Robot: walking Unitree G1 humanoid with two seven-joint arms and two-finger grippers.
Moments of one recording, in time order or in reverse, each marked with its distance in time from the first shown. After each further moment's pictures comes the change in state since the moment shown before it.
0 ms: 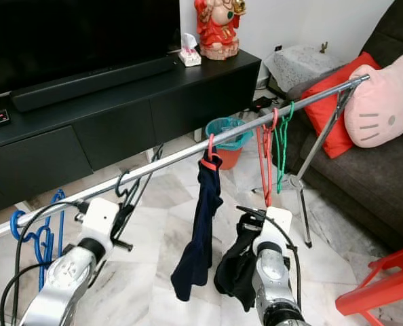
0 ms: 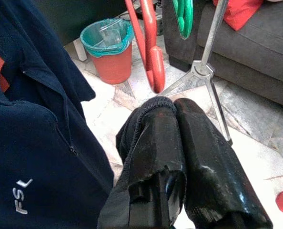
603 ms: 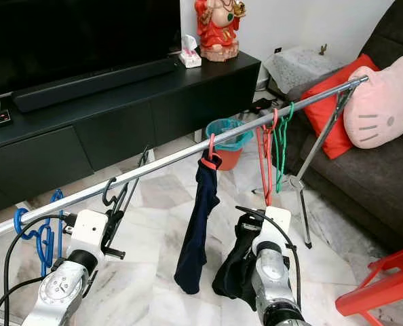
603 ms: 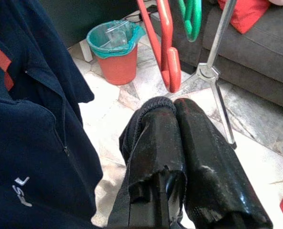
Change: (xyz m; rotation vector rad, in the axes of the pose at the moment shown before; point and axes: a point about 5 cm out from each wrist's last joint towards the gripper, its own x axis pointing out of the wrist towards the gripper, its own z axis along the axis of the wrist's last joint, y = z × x) left arm -0.007 0.000 -0.004 -0.019 -0.030 0.040; right arm 0.000 0.003 0.001 -0.007 -0.005 0.025
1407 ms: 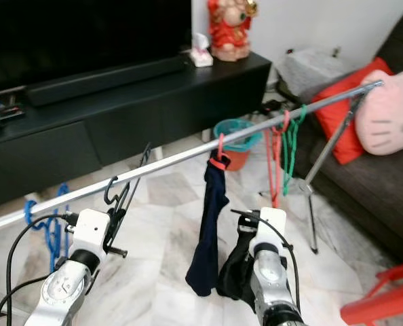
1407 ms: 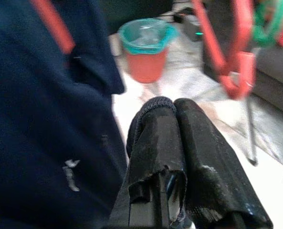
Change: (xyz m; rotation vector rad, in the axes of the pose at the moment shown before) left arm 0.002 -0.002 0.002 0.010 -0.022 -0.002; right arm -0.004 0.010 -0.004 -0.053 -0.003 0.060
